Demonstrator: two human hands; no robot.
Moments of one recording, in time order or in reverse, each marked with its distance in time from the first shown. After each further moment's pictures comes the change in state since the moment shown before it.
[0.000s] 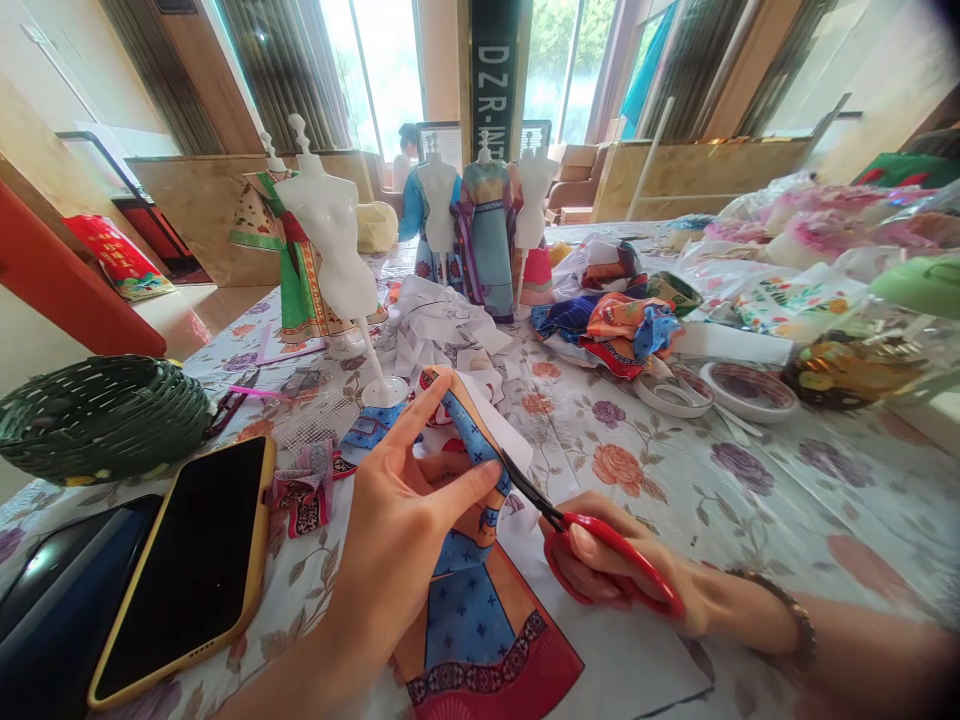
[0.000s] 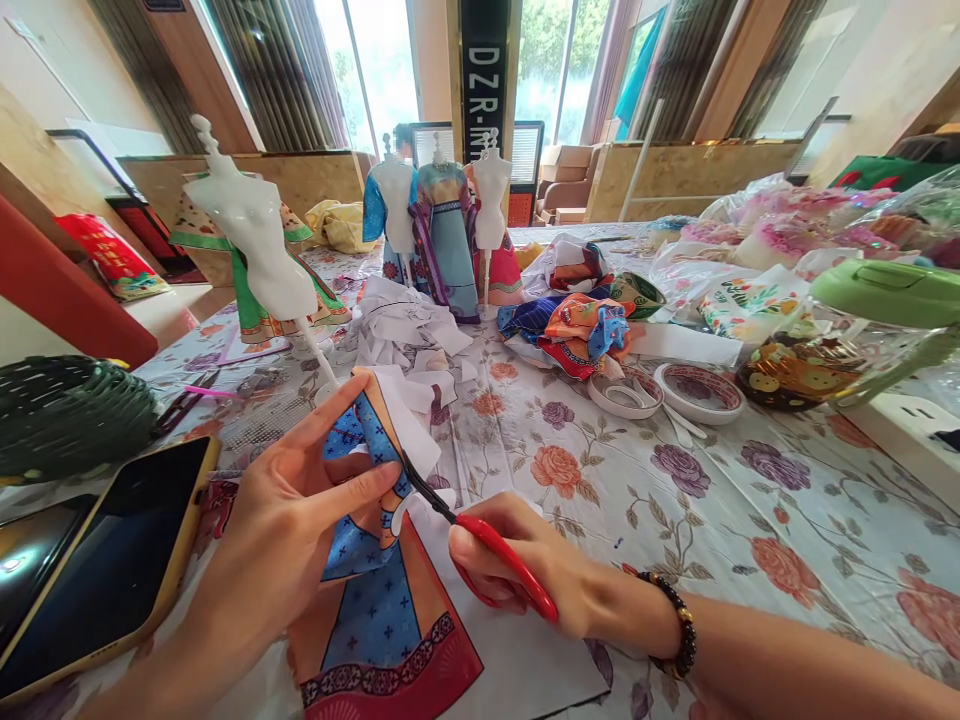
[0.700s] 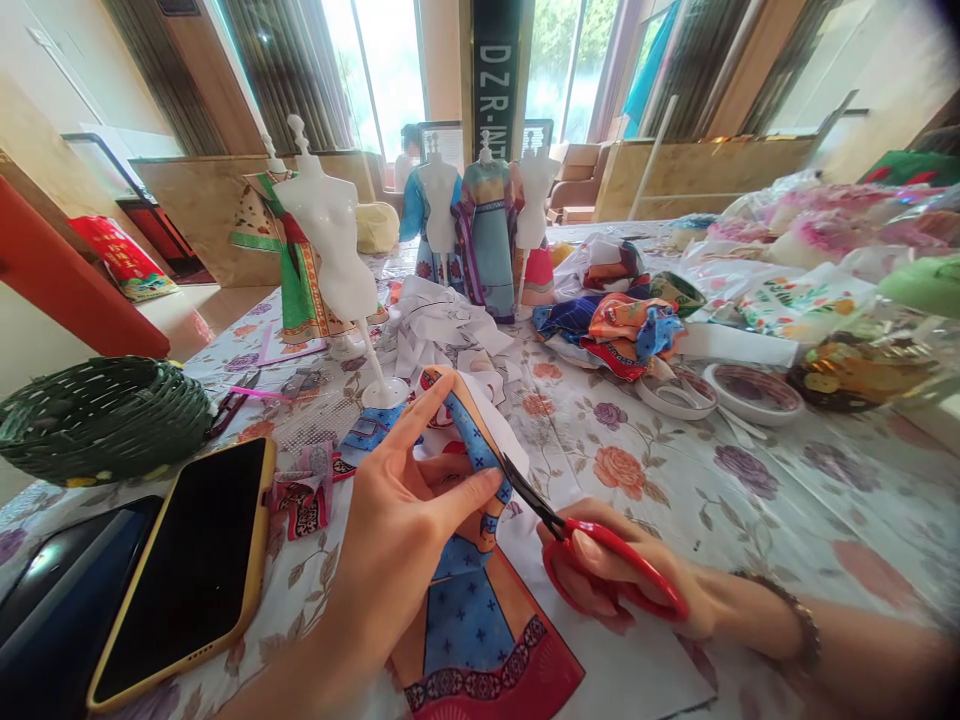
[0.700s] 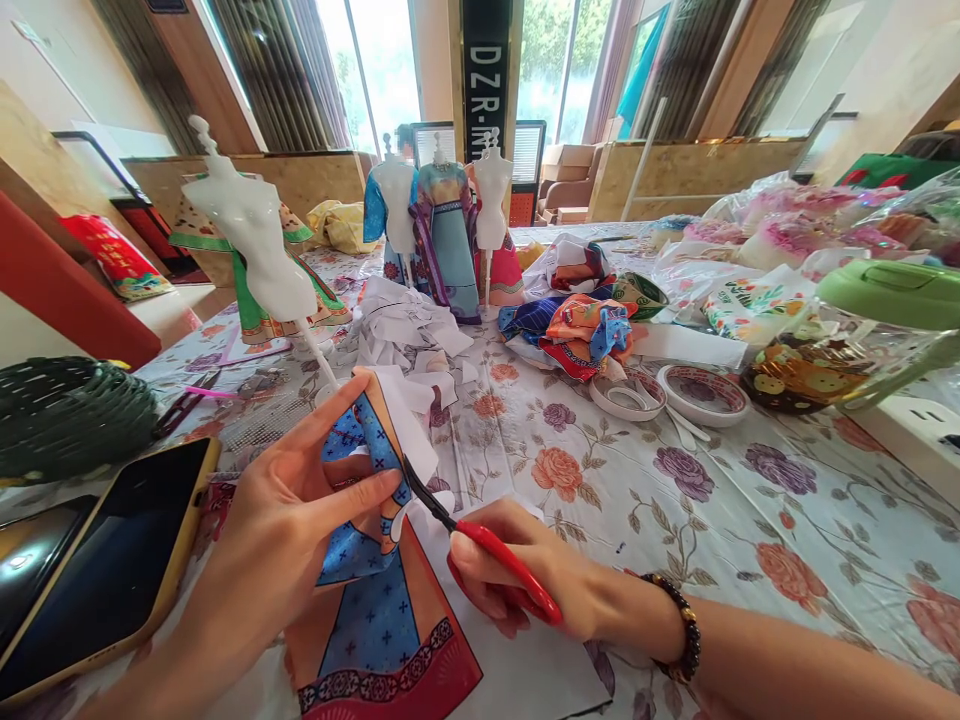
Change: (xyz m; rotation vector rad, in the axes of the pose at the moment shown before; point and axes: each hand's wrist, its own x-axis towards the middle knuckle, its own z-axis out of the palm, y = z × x) left_hand 0.000 0.000 -0.002 0.033 -0.026 -0.002; right_hand 0.001 -0.010 0.000 -0.026 -0.063 0.063
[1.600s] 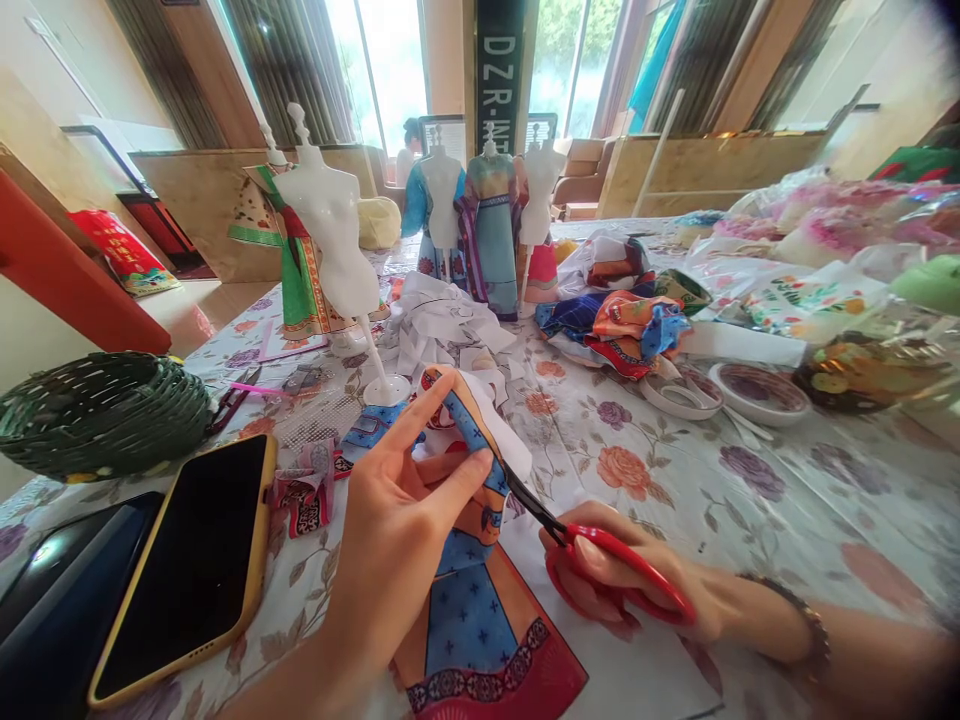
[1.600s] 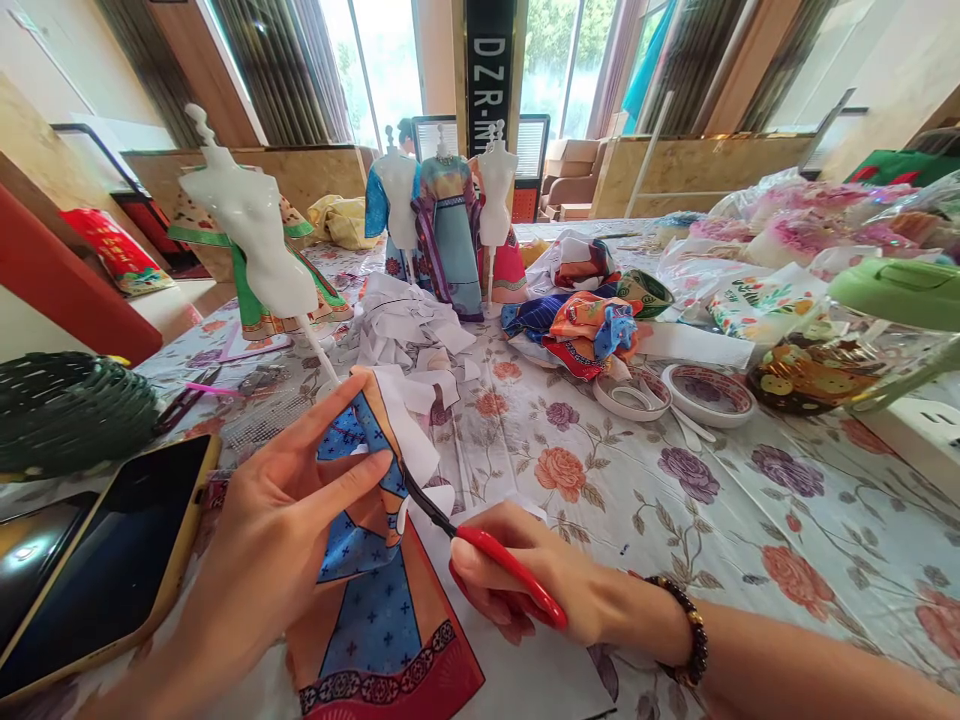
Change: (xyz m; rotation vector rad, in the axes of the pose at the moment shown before) left_hand 0.001 -0.002 0.000 -0.013 0.075 0.020; right_hand 0.000 -0.010 0.003 0.047 -0.005 0.095
